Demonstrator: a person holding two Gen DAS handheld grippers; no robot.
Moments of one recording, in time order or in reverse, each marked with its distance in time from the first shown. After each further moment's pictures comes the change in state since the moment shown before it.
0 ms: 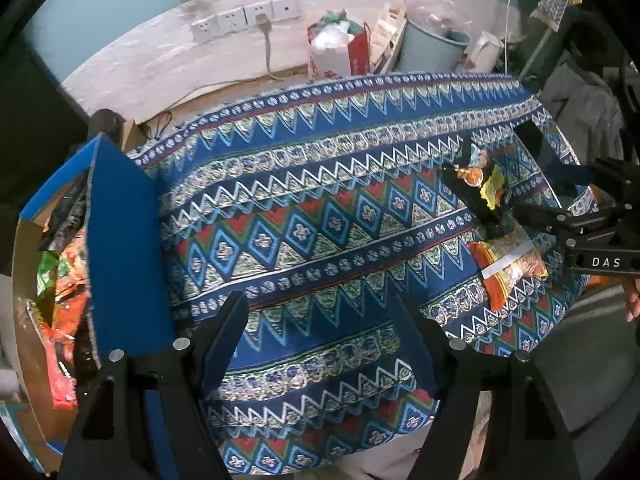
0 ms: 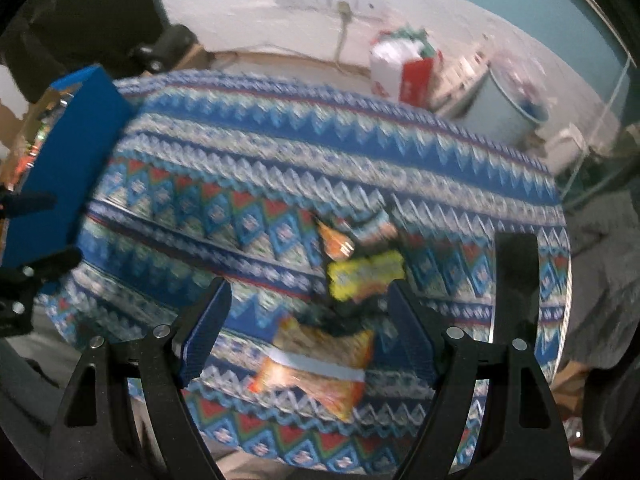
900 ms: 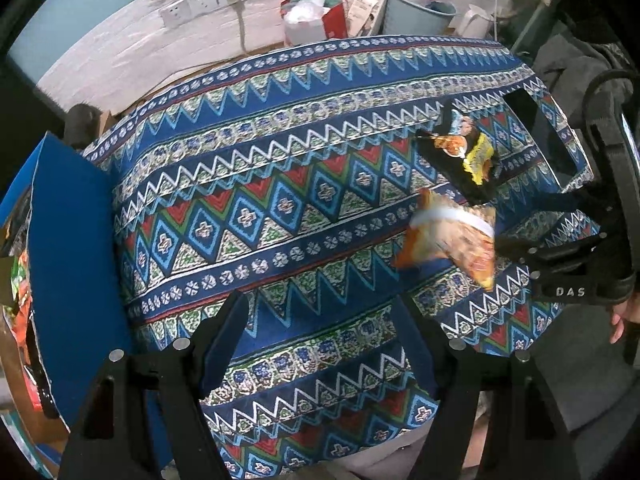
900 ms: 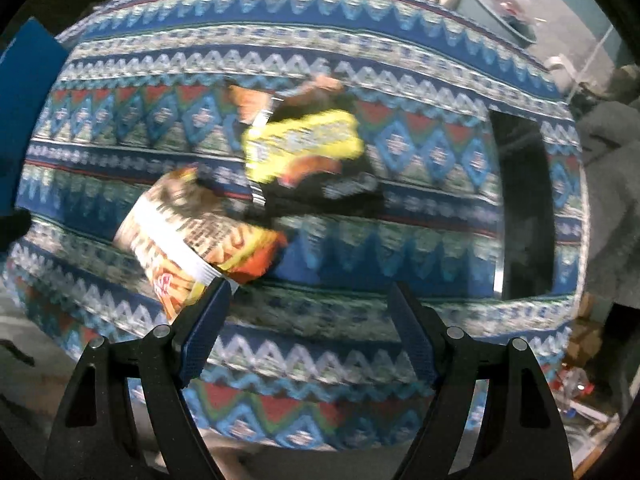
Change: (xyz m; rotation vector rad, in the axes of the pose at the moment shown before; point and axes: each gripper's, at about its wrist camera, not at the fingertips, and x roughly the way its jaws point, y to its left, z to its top) left arm 0.030 -0.031 0.002 0.025 0.076 -0.028; right arm 0.055 -0.033 -0.049 0.076 0.205 -0.019
